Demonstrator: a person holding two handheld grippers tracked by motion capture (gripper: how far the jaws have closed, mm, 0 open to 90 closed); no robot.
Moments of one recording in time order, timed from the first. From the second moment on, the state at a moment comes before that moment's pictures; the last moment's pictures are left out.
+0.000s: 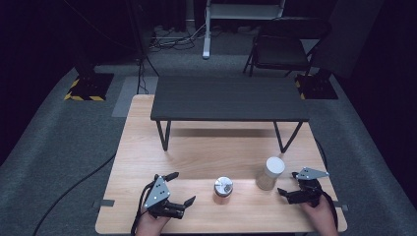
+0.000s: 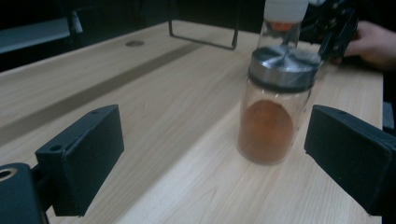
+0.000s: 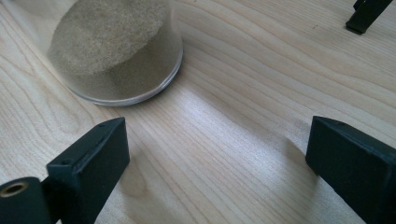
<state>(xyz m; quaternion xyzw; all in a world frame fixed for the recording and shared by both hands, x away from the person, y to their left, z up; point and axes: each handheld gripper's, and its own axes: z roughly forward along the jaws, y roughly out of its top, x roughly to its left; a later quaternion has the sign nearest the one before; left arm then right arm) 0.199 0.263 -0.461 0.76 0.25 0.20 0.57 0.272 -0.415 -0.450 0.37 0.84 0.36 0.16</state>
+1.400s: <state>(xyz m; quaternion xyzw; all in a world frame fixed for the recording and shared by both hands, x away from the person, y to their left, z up) 0.243 0.217 -0.470 0.75 0.19 0.11 0.63 0.271 -0.412 -0.450 0.38 0.84 0.36 0.17</state>
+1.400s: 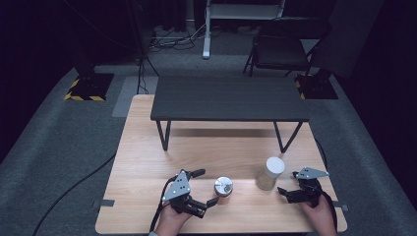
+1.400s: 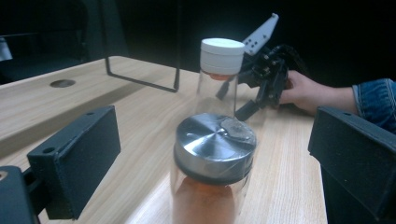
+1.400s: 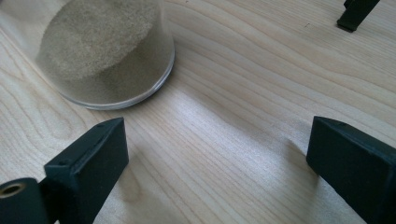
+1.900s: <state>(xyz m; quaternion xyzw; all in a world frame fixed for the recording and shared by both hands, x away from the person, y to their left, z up) 0.254 0.180 -0.469 0.76 0.18 0.11 0.62 0.270 -0.411 -0.450 0.38 0.84 0.36 0.17</state>
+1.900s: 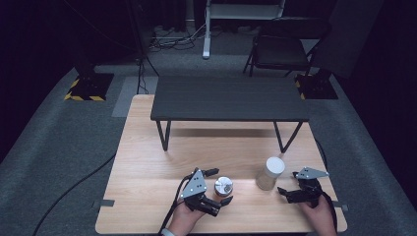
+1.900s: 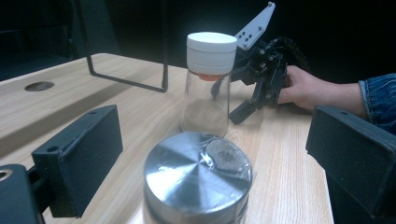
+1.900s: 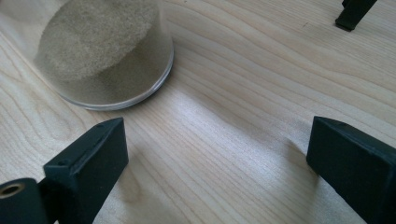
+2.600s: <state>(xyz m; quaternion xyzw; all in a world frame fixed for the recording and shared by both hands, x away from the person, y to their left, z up) 0.258 0.167 -0.484 0.79 0.21 0.11 0.56 0.269 -0.411 -0.450 0.38 0.84 0.36 0.17</state>
